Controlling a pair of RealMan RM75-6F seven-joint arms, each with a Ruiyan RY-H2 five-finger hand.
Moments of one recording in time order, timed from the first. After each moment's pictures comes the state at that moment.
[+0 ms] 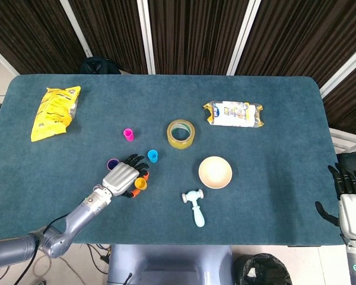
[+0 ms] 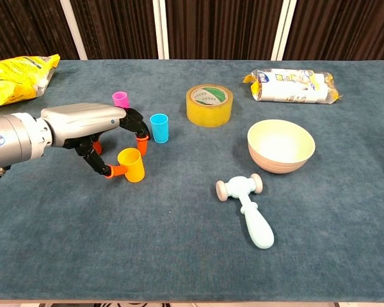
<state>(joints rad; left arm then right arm) -0.75 -1.53 -0.10 -1.47 1.30 0.82 0.21 0.05 -1.15 0.12 -1.60 -1.46 1.56 -0.04</state>
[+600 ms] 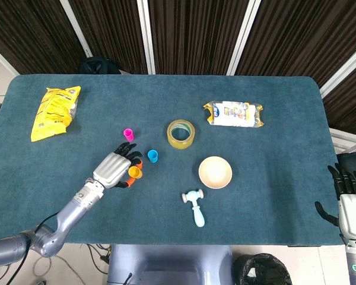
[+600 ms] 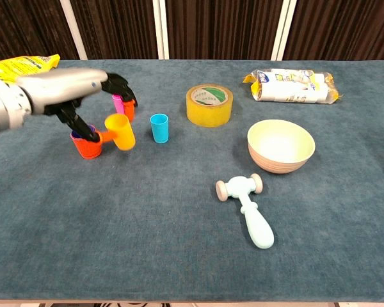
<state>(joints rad) -0.72 -1.43 -0.14 -1.54 1.31 0.92 0.19 0.05 -1.16 0.12 -1.60 -1.46 1.56 -0.06</state>
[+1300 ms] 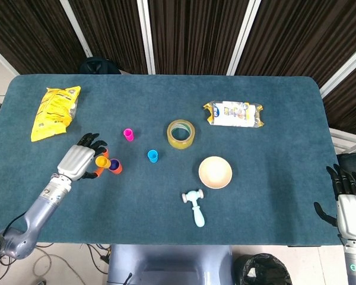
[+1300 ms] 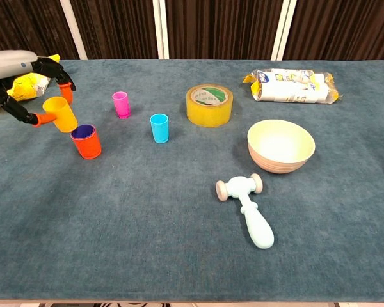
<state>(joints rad) -0.64 -1.31 -0.11 -1.50 1.28 0.94 0.08 0.05 -1.17 0.12 -1.61 -1.45 1.56 -0.08</state>
